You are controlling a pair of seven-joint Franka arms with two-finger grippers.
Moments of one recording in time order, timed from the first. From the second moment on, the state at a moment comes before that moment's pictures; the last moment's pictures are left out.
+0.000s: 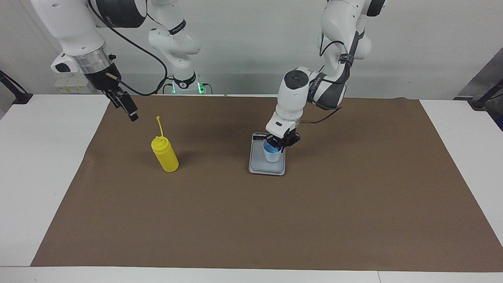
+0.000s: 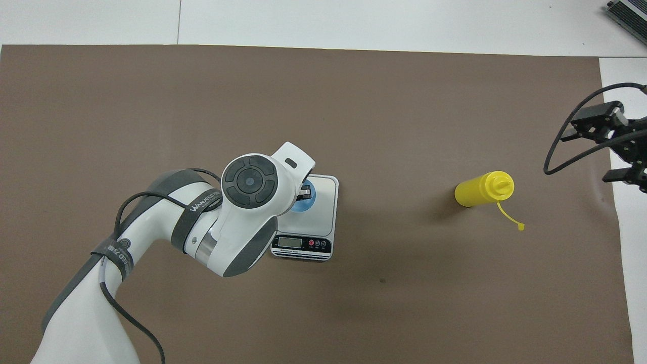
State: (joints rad) left arm -0.48 0.24 -0.16 -1.91 0.04 2.23 -0.72; right arm -0.24 0.00 0.15 -1.63 0.09 1.69 0.70
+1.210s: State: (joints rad) left arm -0.42 0.20 -0.14 -1.85 0.05 2.20 -0.71; right arm -0.38 0.29 0.15 -1.71 0.33 1.80 0.90
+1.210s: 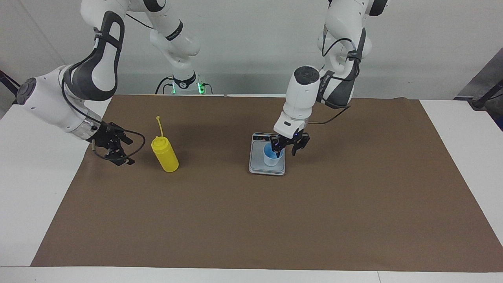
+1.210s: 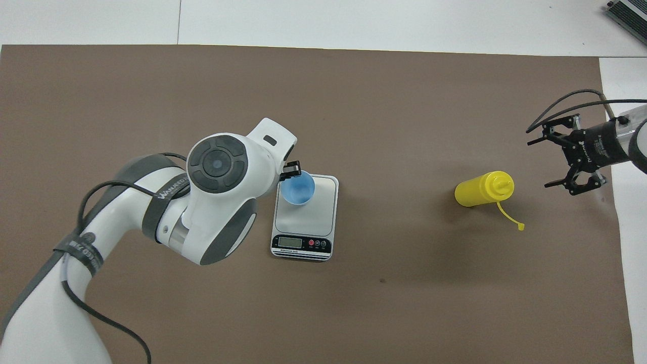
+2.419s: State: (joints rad) left arm -0.02 0.01 -0.13 -1.71 0.05 1.77 0.01; right arm -0.39 0.38 0.16 -1.88 0.65 1.83 0.90
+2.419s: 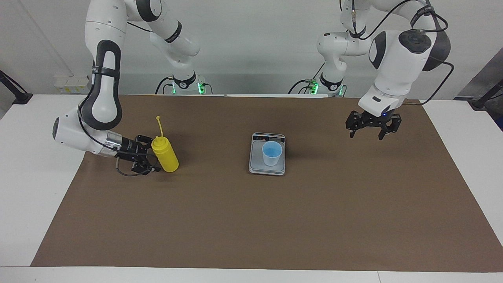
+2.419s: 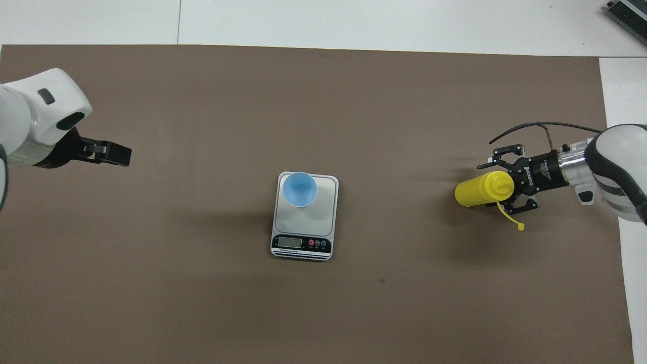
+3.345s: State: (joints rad) left arm 0.03 0.00 -0.14 -1.60 0.02 1.62 0.08; right arm -0.15 0.31 0.17 -1.75 0.44 1.95 1.31
